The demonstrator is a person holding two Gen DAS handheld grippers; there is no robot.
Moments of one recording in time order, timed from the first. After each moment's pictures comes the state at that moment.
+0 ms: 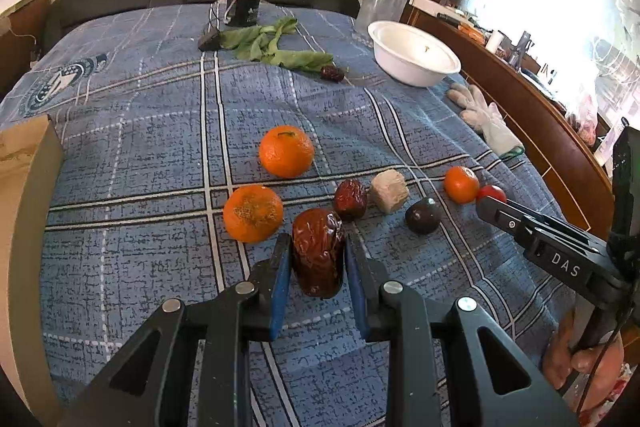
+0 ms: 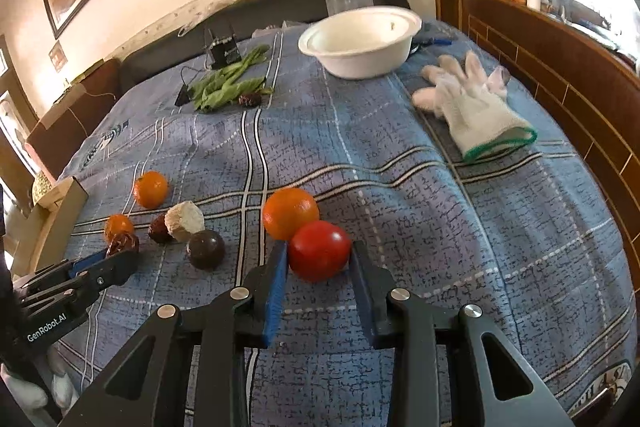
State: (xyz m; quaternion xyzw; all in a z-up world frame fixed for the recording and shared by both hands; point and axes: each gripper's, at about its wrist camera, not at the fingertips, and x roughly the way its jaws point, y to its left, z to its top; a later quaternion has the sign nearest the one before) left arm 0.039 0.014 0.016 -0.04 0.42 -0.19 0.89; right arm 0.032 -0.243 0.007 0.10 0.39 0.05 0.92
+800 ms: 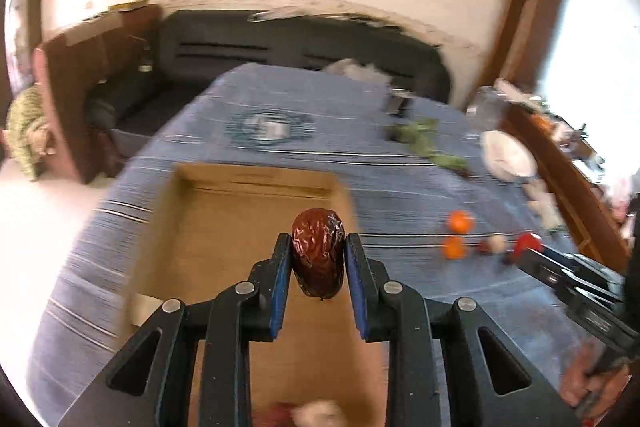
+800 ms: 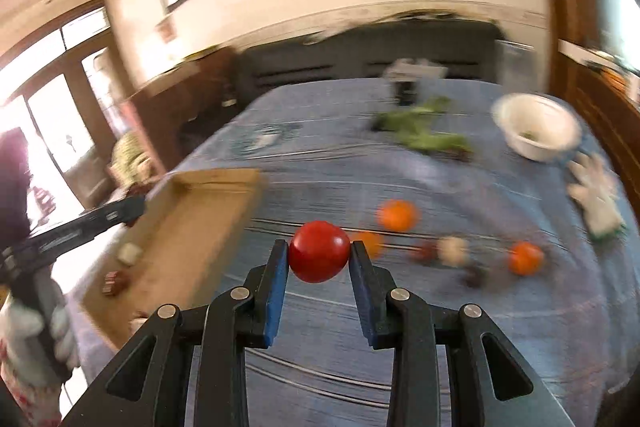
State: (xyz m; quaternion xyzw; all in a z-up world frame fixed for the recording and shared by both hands) left arm -0.029 0.233 0.123 -0.07 0.36 -0.02 0.93; right arm -0.022 -0.077 0.097 0.05 0.33 0.24 0.91
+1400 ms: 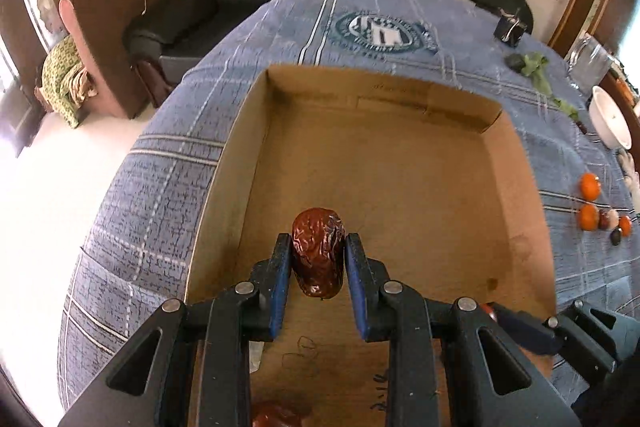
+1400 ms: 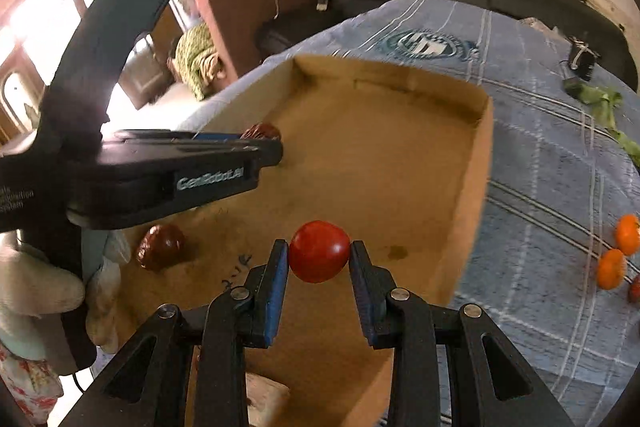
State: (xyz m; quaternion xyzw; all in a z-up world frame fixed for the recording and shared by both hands) left arm 0.033 0.305 0.034 -0.06 0.50 0.07 0.86; right arm -0.003 0.125 0.026 -0.06 0.43 0.36 0.82
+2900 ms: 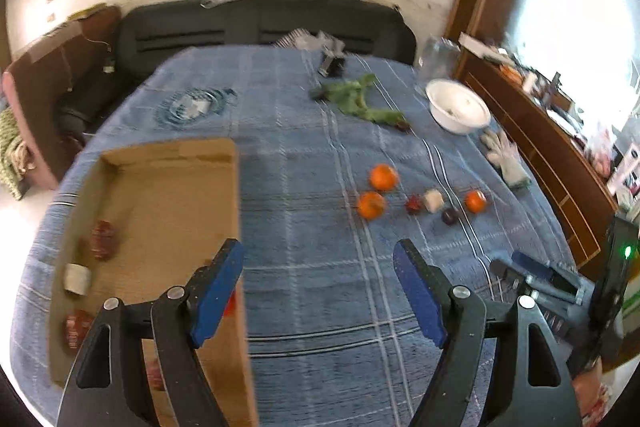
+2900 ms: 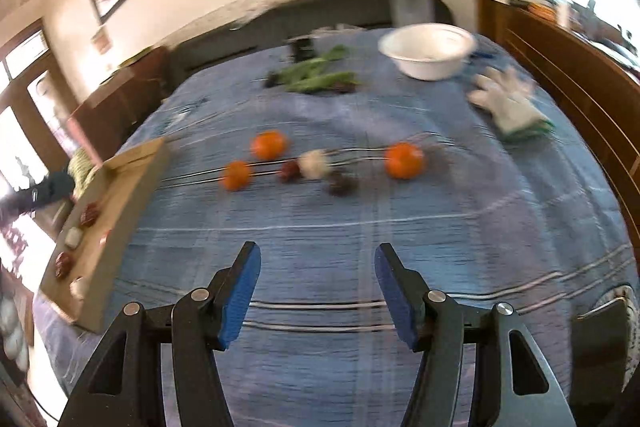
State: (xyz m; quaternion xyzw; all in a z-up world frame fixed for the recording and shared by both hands) left arm -0.044 0.104 0.114 -0.03 0.40 -0.09 0.91; right arm -0.046 -0.194 0.036 0.10 0.38 0.11 0.91
